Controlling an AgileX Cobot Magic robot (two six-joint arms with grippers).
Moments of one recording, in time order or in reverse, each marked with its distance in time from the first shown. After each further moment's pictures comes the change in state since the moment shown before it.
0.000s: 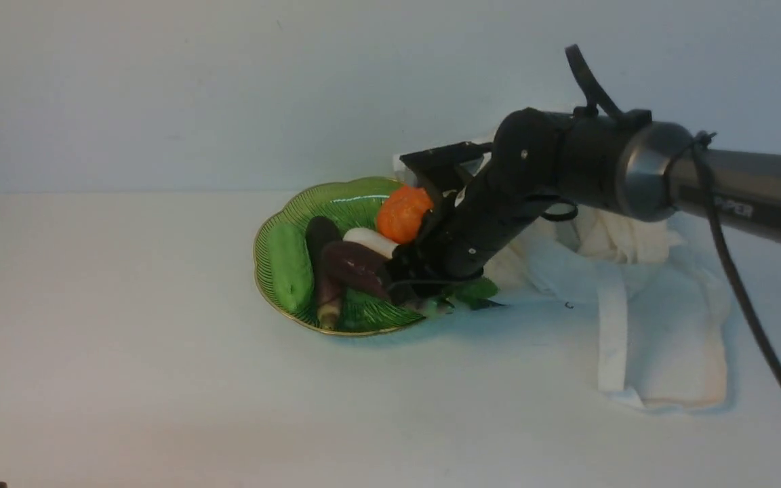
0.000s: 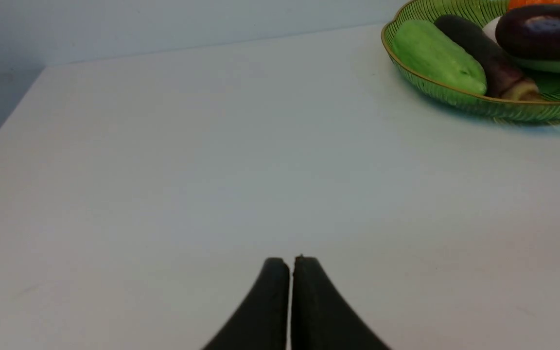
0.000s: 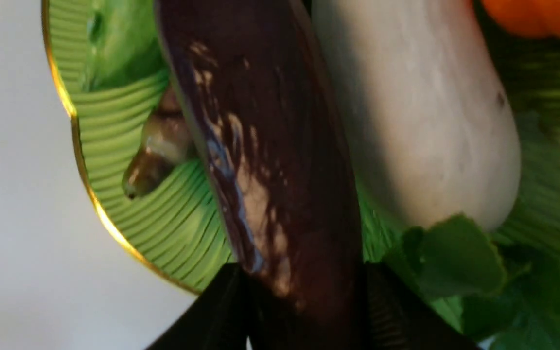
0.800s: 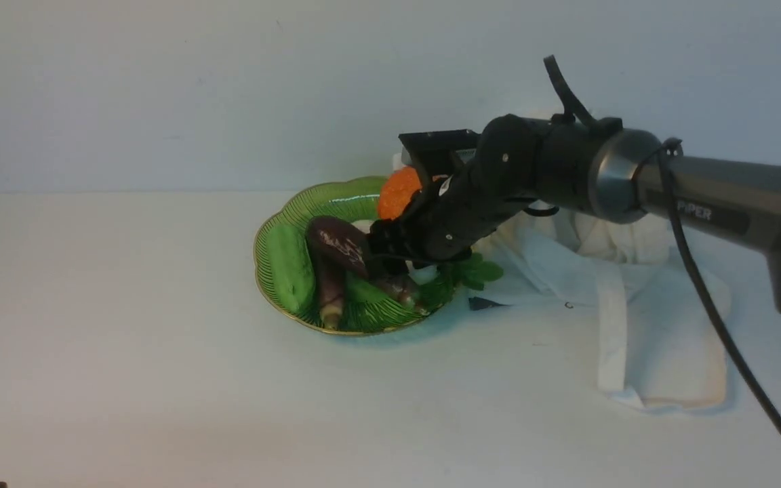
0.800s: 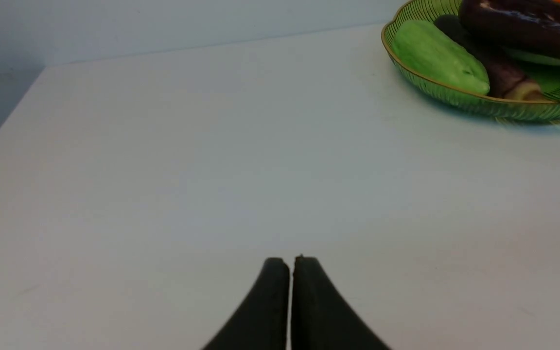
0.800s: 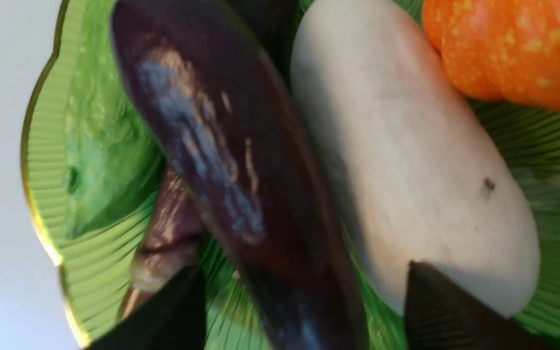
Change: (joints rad) right arm 0.000 0.047 -0.046 0.015 -0.109 0.108; left arm 0.000 0.000 0.000 0.000 0.000 0.000
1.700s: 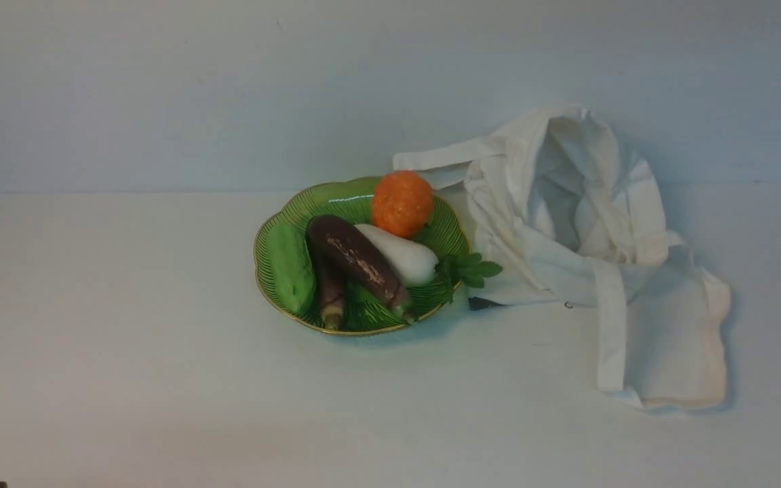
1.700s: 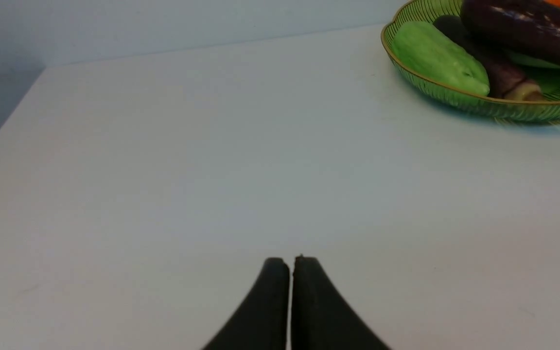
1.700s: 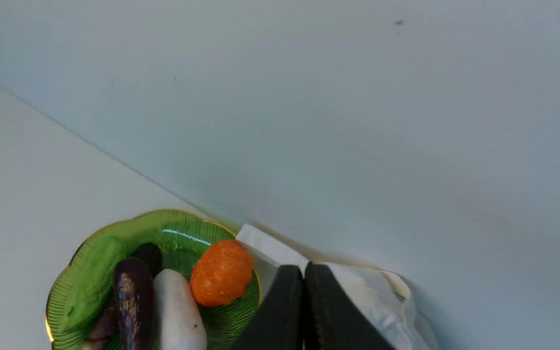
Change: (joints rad) right arm -0.080 -0.585 -0.493 -0.443 0.545 0.024; left arm 0.000 0.000 0.000 0.000 0.000 0.000
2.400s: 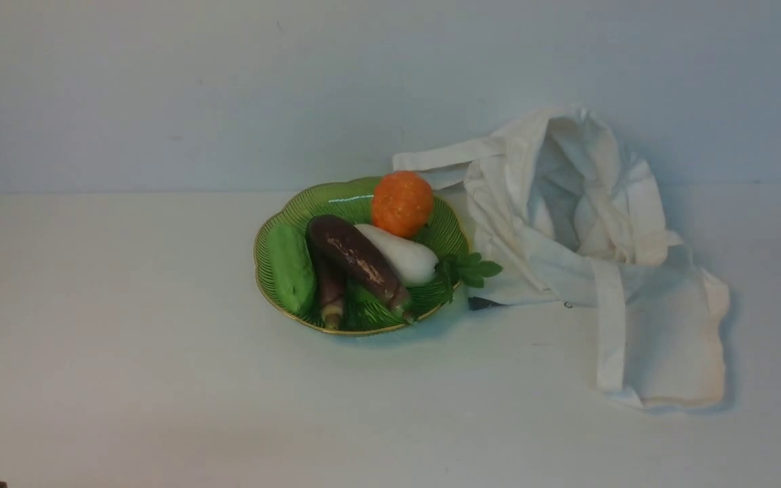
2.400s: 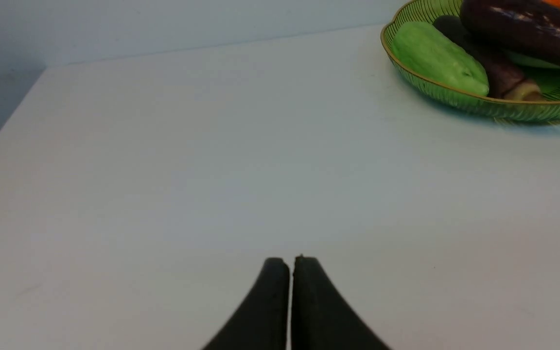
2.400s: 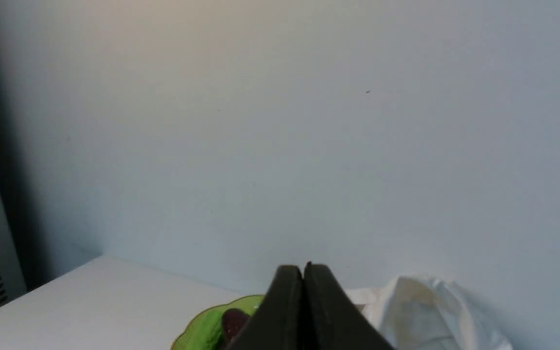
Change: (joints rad) right arm 0.000 -1.369 1.580 0.156 -0.761 0.076; left arm 0.000 0.000 0.000 0.000 0.000 0.000
